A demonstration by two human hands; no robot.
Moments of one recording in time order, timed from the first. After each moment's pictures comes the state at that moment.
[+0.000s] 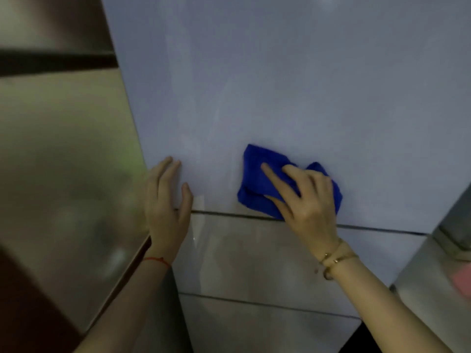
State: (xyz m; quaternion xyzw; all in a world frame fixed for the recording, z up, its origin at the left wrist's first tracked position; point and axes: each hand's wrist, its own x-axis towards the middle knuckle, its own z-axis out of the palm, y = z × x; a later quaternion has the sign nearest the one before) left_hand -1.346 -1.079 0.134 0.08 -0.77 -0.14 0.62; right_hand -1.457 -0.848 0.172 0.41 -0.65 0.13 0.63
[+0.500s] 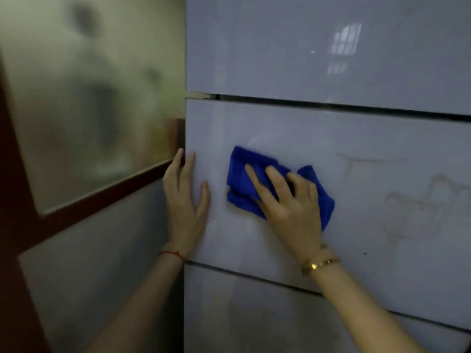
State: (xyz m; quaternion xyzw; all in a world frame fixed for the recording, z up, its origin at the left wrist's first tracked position) left_hand -1.369 -1.126 -0.113 0.08 -0.72 -0.21 0.66; right_hand -1.456 -0.944 -0.080 0.37 -0.59 0.06 0.71
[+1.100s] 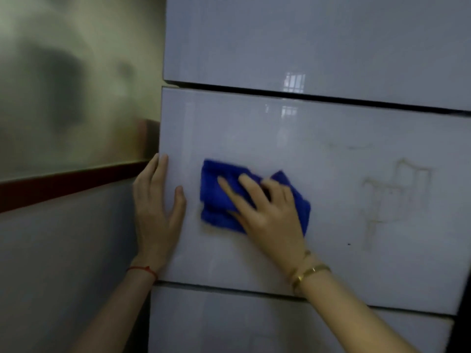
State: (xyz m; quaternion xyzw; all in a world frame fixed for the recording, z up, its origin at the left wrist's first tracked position) left_hand -1.388 -1.141 -0.138 0.02 -0.67 -0.19 0.71; right_hand -1.461 -0.948 -0.108 0.38 -0.58 0.03 0.72
